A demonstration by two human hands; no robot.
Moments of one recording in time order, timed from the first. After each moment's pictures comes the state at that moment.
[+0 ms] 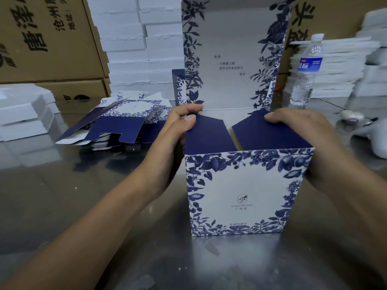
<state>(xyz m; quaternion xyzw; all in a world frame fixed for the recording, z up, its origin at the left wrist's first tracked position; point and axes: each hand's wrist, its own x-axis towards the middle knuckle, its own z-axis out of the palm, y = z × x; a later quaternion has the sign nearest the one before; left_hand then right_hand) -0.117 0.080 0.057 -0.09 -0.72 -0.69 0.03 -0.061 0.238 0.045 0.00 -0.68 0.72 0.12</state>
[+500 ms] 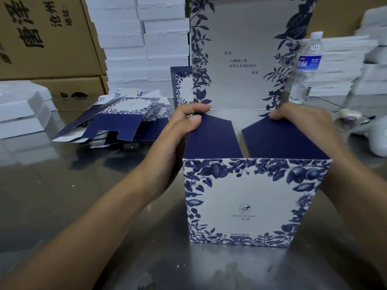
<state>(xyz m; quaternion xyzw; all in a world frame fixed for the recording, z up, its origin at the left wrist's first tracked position) -0.102 0.071 0.042 -0.18 -0.69 -0.70 0.01 -0.057 0.236 0.055 -0.07 -0.73 0.66 0.18</state>
